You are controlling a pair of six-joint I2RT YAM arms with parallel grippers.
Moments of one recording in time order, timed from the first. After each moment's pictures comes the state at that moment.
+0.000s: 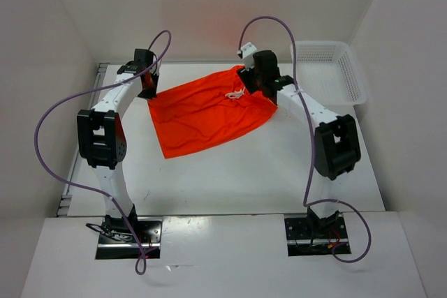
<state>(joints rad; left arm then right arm) -0.06 1.99 1.72 -0.71 -0.17 0.07 0.41 1.90 1.59 -0.23 0.19 -0.36</state>
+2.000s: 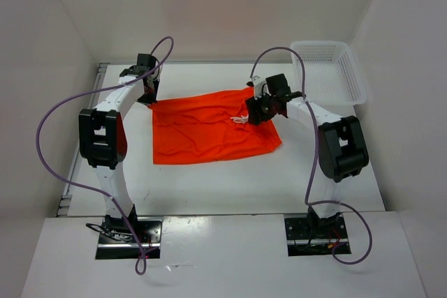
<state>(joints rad) -0.07 1.99 1.66 -0.71 -0.23 0.07 0.30 1.79 1.25 -0.35 -0.33 -0.19</state>
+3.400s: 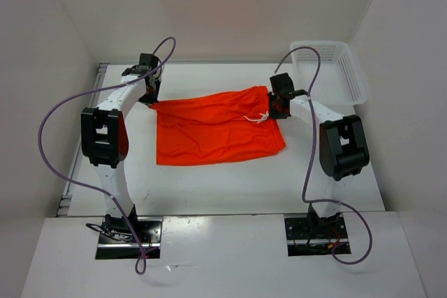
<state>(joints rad) -0.08 2.02 1.68 -0.73 -0.24 0.07 0.24 1.84 1.27 -0.42 0.12 0.22</state>
